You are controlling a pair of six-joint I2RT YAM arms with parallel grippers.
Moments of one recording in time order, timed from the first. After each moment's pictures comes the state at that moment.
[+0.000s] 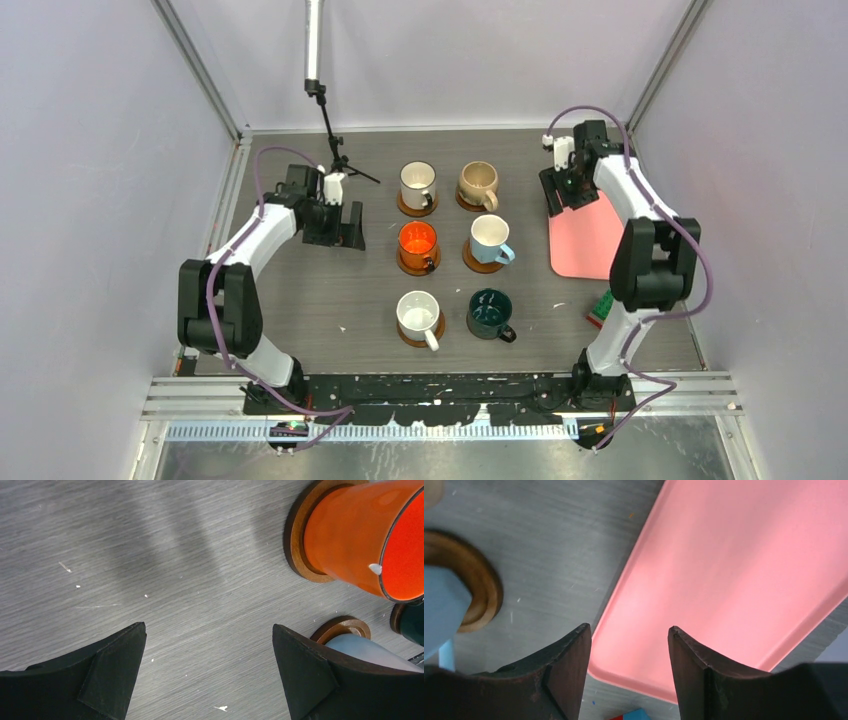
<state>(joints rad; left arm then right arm) -0.13 1.57 1.10 -0.62 0.34 0.00 0.01 1.78 1.47 -0.83 -0.10 -0.35</state>
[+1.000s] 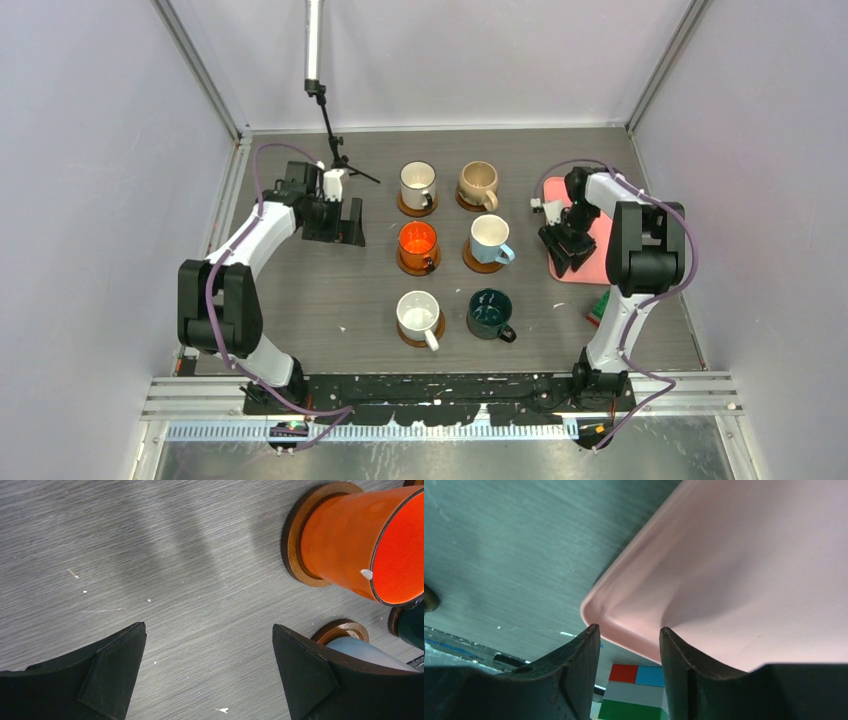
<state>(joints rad) -0.13 1.57 1.13 -0.62 0.33 0.00 -0.04 1.97 1.36 -1.09 -0.12 -0.55</state>
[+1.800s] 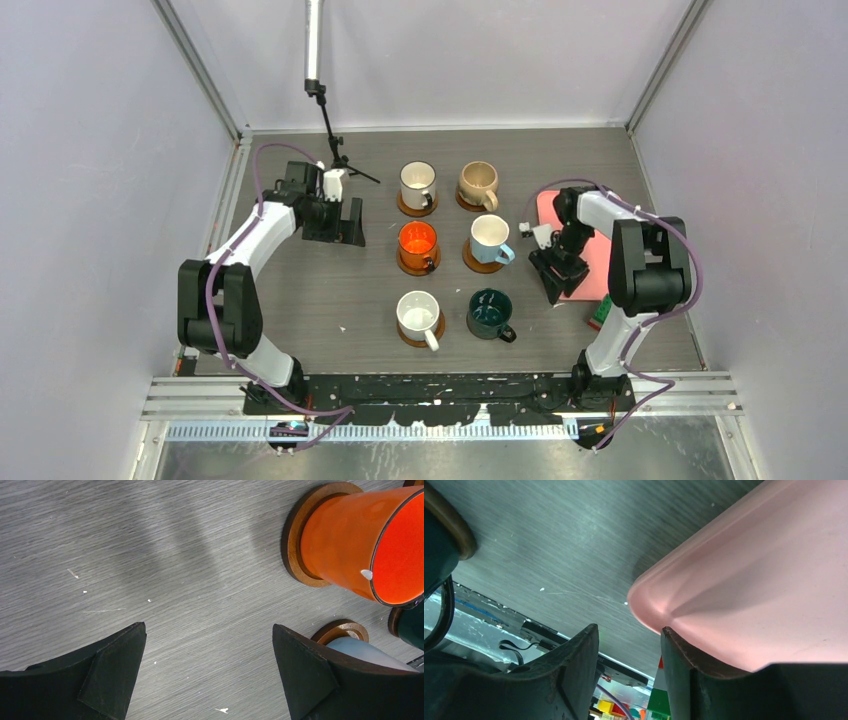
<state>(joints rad) -0.13 1.57 1.13 -0.62 0.33 0.00 0.04 1.82 1.14 -1.13 -0.19 -0.53</state>
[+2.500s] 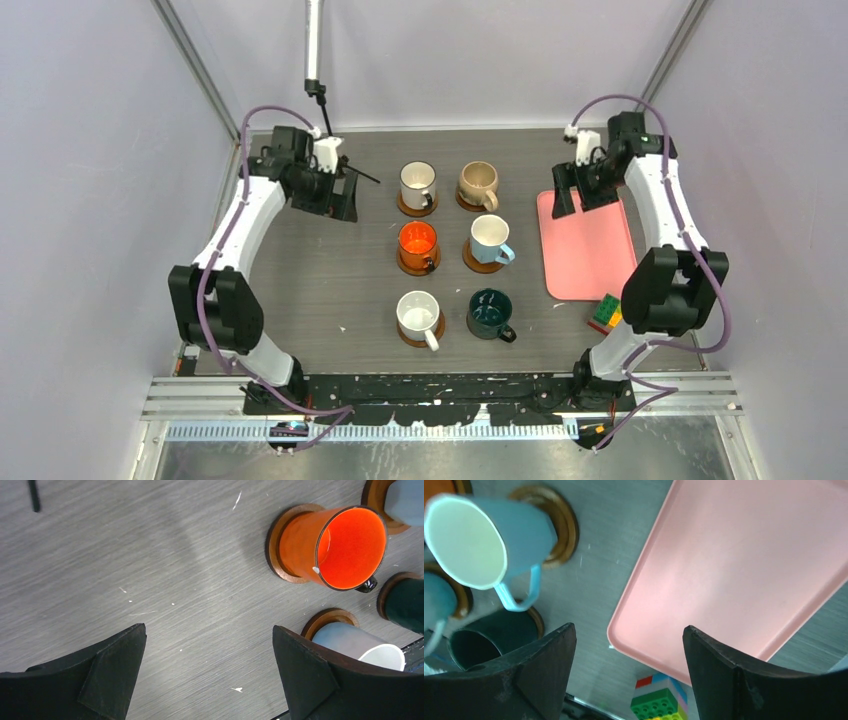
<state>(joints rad) -0.12 1.58 1.41 -0.85 0.33 0.14 -0.09 1.68 1.57 -1.13 -0.35 -0.40</state>
